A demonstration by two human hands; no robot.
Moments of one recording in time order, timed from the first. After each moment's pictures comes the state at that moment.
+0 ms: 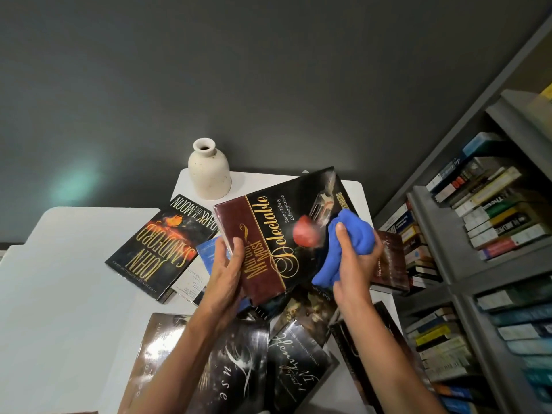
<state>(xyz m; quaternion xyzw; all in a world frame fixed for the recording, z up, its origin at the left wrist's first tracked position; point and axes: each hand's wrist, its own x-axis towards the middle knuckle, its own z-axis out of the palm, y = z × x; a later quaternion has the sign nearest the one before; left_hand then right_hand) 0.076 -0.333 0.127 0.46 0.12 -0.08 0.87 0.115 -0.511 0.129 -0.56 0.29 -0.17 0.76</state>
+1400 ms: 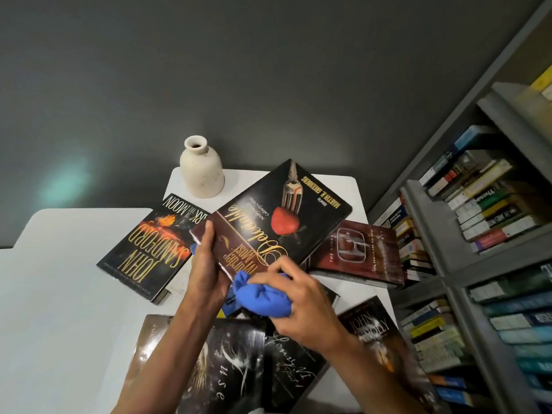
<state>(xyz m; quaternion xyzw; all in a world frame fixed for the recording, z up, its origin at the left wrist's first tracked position) 0.105 -0.320 0.117 0.32 0.23 -0.10 0.91 0.055 -0.485 0.145 -0.87 -0.29 -0.03 0.39</state>
